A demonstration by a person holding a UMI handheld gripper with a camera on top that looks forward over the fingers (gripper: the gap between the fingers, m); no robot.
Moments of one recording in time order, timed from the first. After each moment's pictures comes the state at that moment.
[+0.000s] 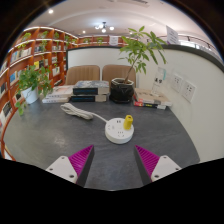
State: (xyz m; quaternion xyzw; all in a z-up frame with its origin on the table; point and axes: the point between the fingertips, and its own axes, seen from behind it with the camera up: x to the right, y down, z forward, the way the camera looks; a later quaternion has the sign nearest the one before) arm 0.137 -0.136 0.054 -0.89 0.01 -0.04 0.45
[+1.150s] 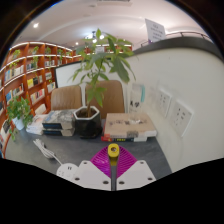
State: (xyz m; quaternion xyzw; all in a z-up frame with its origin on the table) arm 0.321 0.018 0.125 -0.87 0.03 0.00 0.50
